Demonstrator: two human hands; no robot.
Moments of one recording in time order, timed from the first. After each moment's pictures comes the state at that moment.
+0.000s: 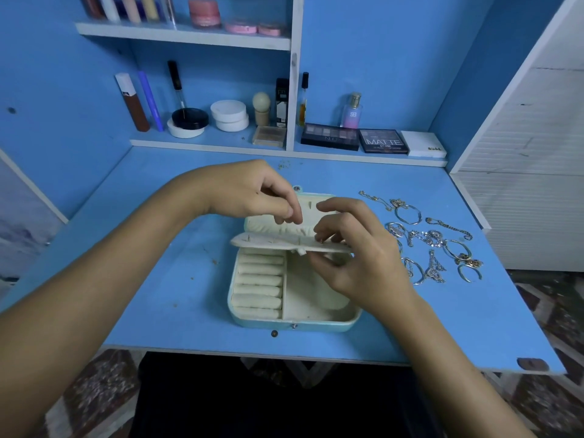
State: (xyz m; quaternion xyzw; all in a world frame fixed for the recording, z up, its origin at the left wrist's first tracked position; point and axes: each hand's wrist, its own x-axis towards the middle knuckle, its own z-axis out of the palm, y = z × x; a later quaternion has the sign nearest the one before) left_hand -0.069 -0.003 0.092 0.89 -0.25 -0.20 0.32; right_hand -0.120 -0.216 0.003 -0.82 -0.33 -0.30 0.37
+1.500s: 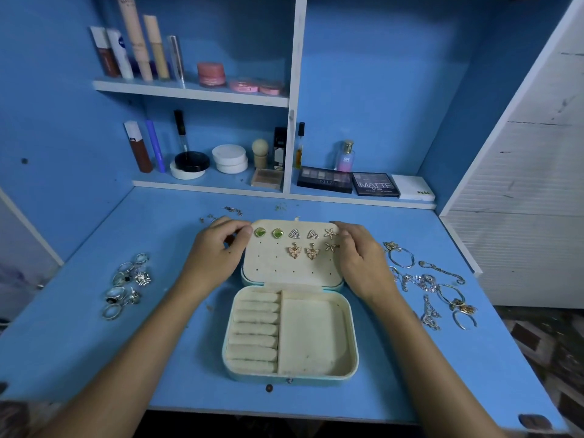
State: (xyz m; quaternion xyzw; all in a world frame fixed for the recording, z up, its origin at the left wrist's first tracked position) left_hand -0.051 0.022 -0.013 0.86 -0.02 0.20 0.46; right_hand -0.048 -0.225 0.002 -0.87 -0.06 -0.10 0.48
